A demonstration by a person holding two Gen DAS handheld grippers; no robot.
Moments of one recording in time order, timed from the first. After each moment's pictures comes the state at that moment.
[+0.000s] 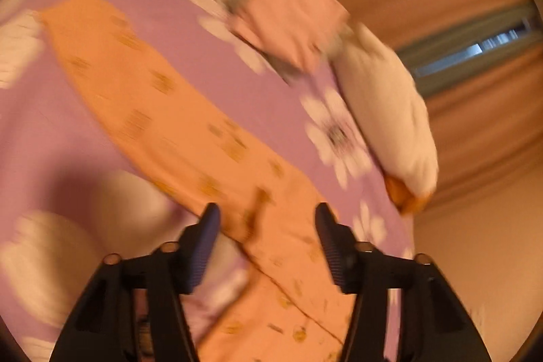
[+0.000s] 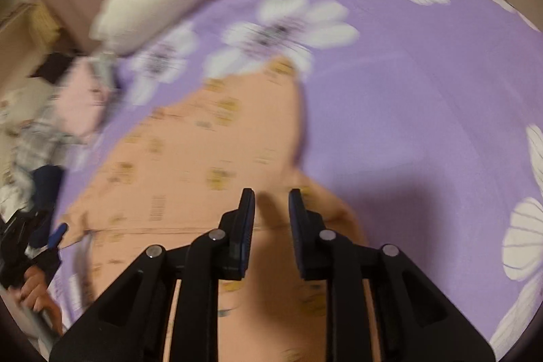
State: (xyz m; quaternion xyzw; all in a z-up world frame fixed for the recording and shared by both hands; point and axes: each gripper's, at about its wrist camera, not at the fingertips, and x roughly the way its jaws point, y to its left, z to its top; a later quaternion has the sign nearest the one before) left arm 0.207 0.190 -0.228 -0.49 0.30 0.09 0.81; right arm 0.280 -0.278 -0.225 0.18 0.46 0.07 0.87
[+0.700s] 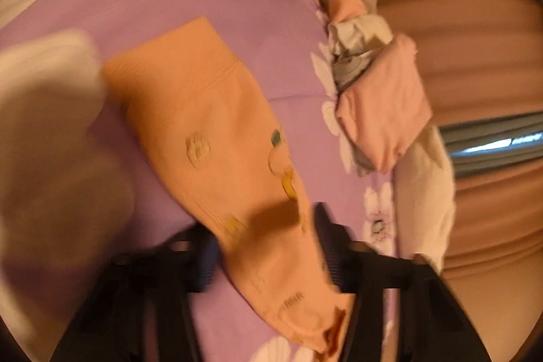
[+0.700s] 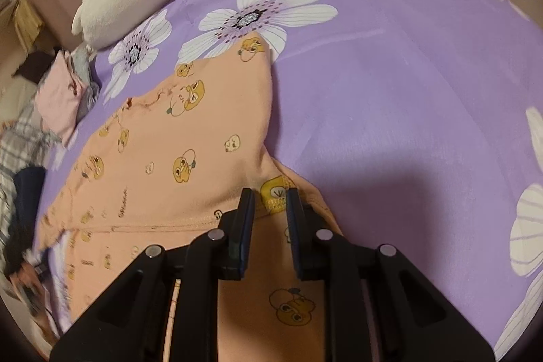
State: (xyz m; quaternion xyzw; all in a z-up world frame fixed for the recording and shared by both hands) left arm 0.212 0.332 -0.294 -0.58 0.30 0.14 0.75; right arm 0.288 -0.282 -0.252 0.15 0.49 0.02 0.86
